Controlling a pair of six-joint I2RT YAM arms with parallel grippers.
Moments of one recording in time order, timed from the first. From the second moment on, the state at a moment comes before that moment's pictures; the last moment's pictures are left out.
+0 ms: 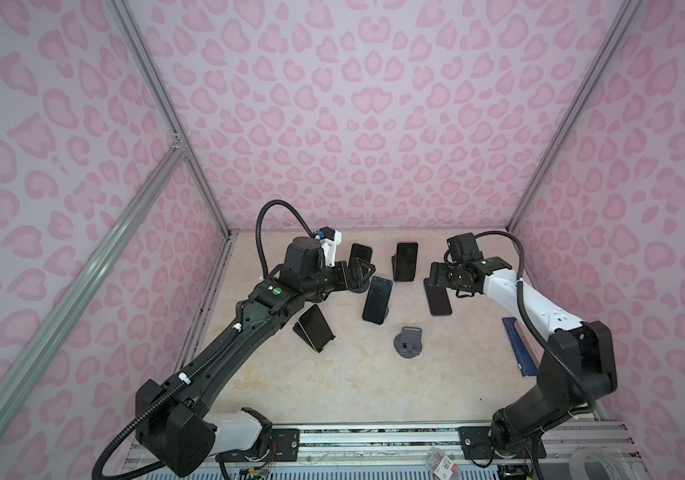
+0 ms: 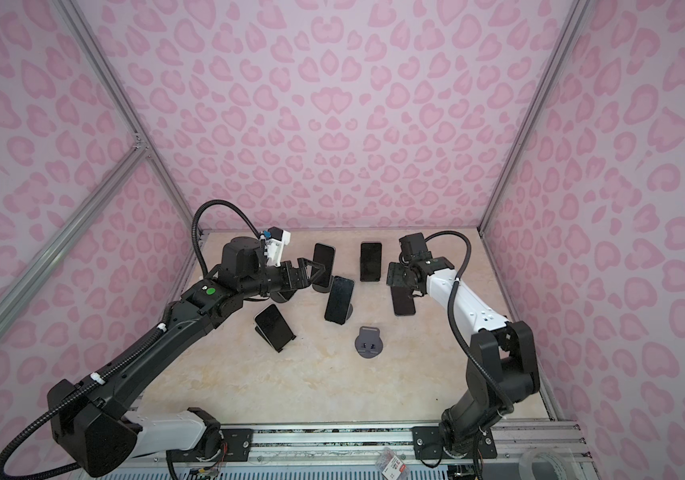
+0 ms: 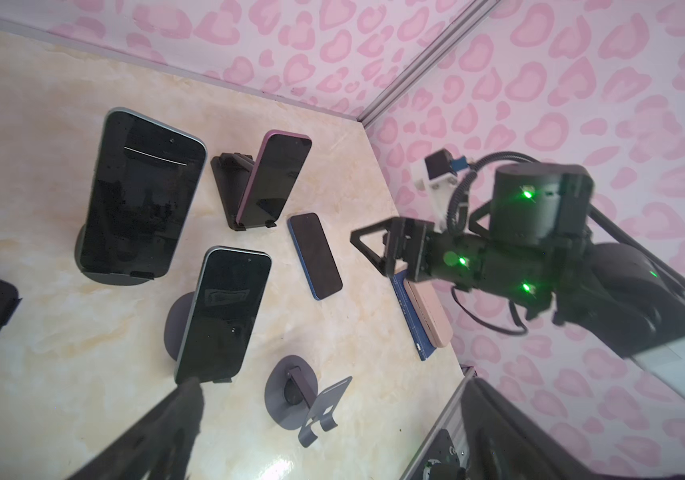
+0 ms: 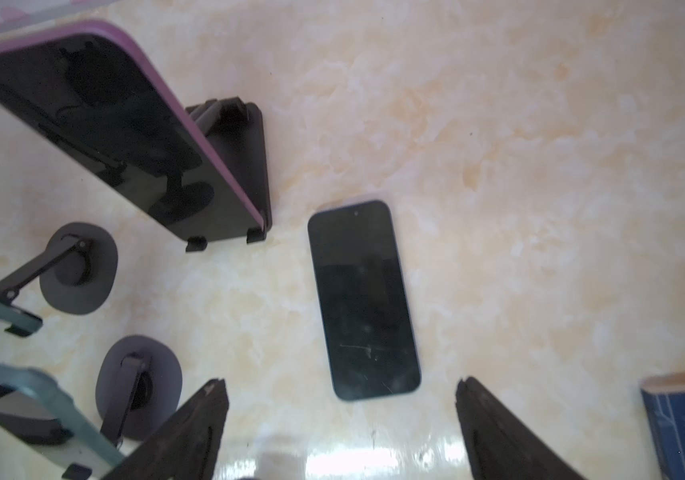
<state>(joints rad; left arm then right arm) -0.53 1.31 1.21 -0.37 0.35 -0.62 0.29 1.55 1.23 -0.66 0.15 0.42</state>
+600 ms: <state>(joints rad) -0.52 1.19 1.13 -0.35 0.04 -0.58 0.61 1.03 0.93 -0.68 0.44 0.59</state>
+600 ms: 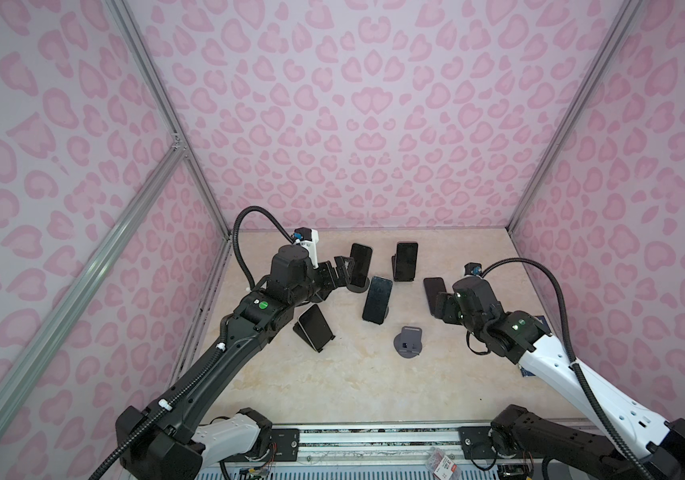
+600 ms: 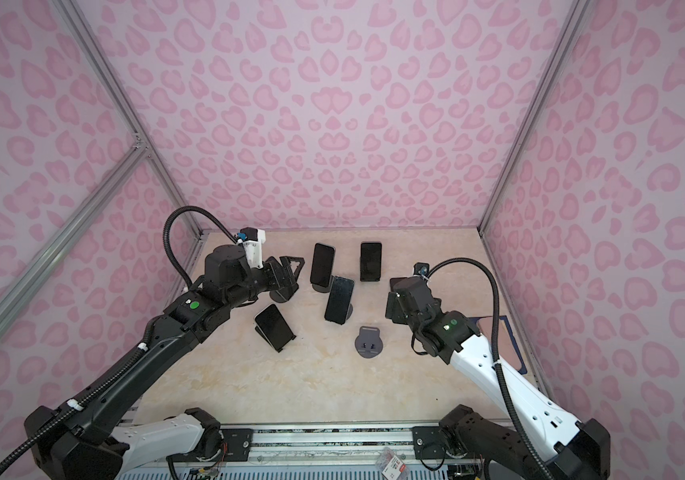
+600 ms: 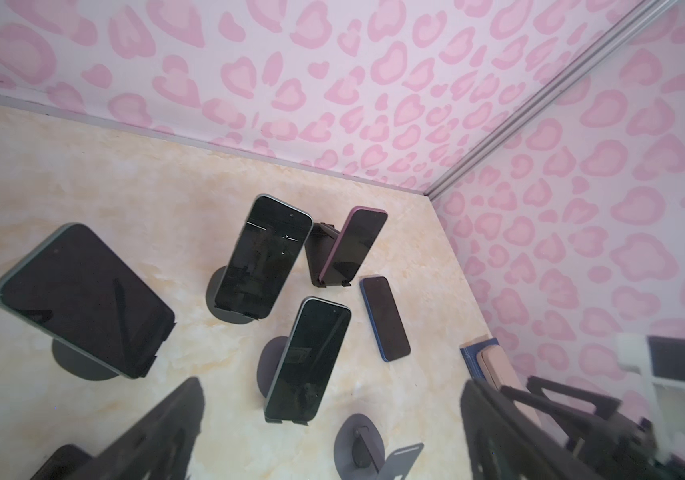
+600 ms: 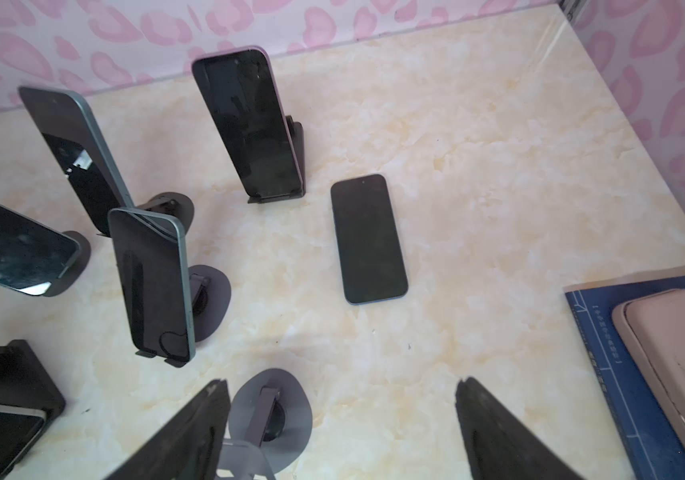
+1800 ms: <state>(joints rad) -0.52 1.25 1.12 -0.34 0.12 -0.64 0.94 1.44 0.84 -0.49 0.55 0.94</state>
